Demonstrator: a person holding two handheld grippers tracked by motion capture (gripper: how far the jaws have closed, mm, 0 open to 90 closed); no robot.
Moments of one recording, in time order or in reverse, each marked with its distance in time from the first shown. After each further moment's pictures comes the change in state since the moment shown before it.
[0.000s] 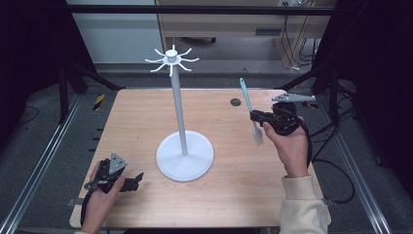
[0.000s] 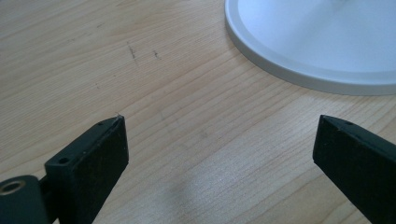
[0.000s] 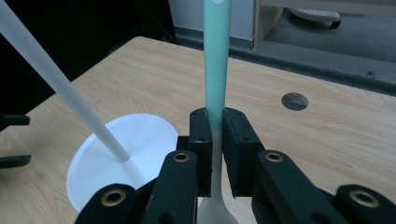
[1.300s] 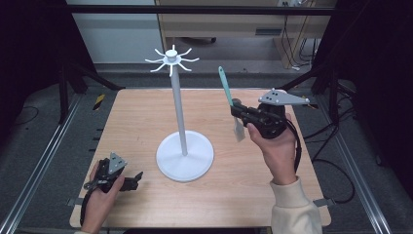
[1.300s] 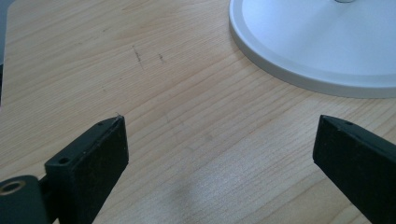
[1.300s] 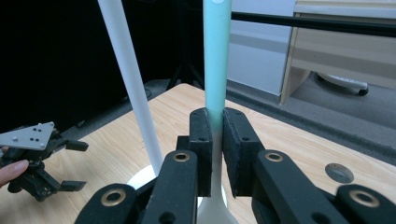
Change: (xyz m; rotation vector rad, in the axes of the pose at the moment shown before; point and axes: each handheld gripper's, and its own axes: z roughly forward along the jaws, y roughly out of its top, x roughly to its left) left arm 0.001 0.001 -0.001 -0.008 0.017 0.004; right arm 0.068 0.024 -0.018 -0.191 0.114 -0.129
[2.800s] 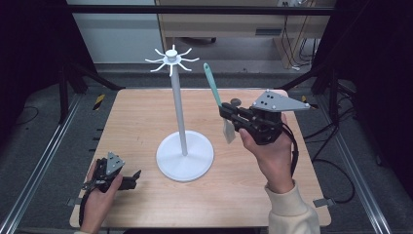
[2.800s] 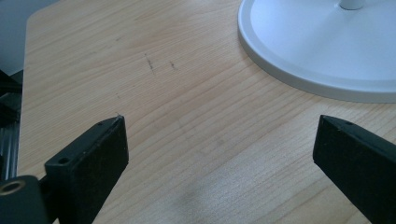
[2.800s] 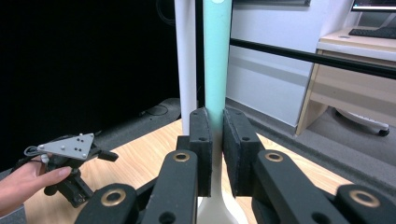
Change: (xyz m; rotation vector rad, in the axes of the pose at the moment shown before) left arm 0.003 0.000 -0.003 -0.032 0.026 0.010; right arm 0.041 0.020 -0.014 -0.093 0.082 -0.087
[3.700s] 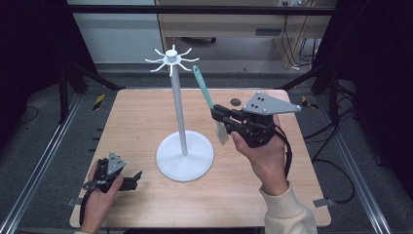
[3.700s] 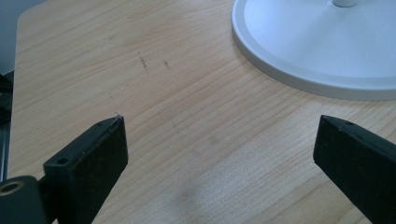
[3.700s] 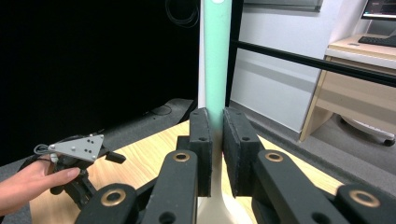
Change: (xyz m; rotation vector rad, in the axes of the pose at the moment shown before) left arm -0.002 0.000 0.001 0.007 -0.015 0.004; right arm 0.015 0.003 0.008 0.002 0.022 -0.039
